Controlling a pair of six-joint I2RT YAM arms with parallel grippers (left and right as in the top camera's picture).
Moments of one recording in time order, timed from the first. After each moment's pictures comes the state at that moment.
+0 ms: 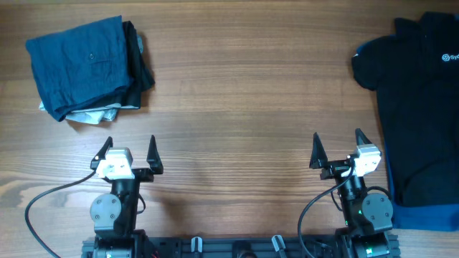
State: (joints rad) left arm 0.02 0.02 0.01 -0.07 0.02 -0.07; right arm 0.17 0.02 0.01 0.01 0.05 0.06
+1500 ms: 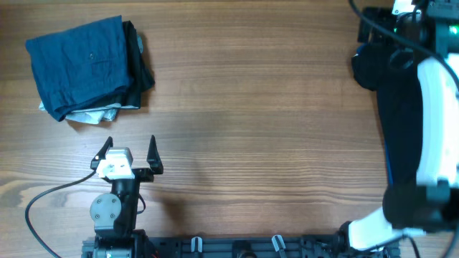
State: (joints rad) left arm 0.02 0.02 0.01 -0.07 0.02 -0.07; right arm -0.12 1.76 1.90 -1.00 0.05 -0.06
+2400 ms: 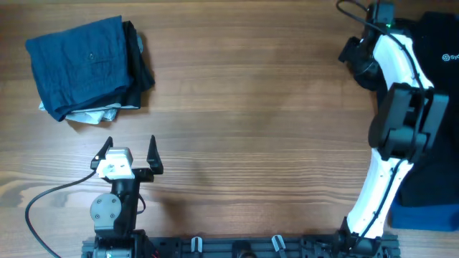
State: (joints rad) left arm 0.02 0.02 0.01 -0.07 0.02 -0.07; right arm -0.16 2.35 1.90 -0.79 0.09 0.34
